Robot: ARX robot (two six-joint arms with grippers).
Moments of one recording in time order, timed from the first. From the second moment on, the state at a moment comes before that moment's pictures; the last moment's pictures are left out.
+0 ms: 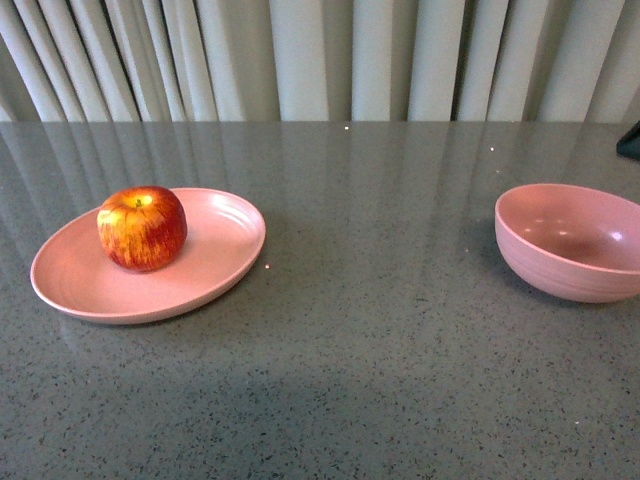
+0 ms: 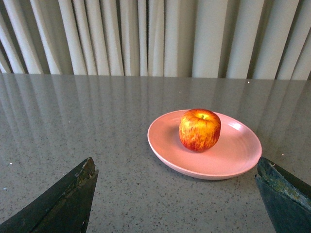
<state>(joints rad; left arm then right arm) 0.00 0.01 0.01 0.00 0.00 -0.01 0.02 1.57 0.93 0.06 -0.03 0.02</state>
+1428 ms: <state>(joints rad) 0.00 0.01 0.01 0.00 0.00 -0.01 0.00 1.72 1.08 -0.08 -0.10 0.16</state>
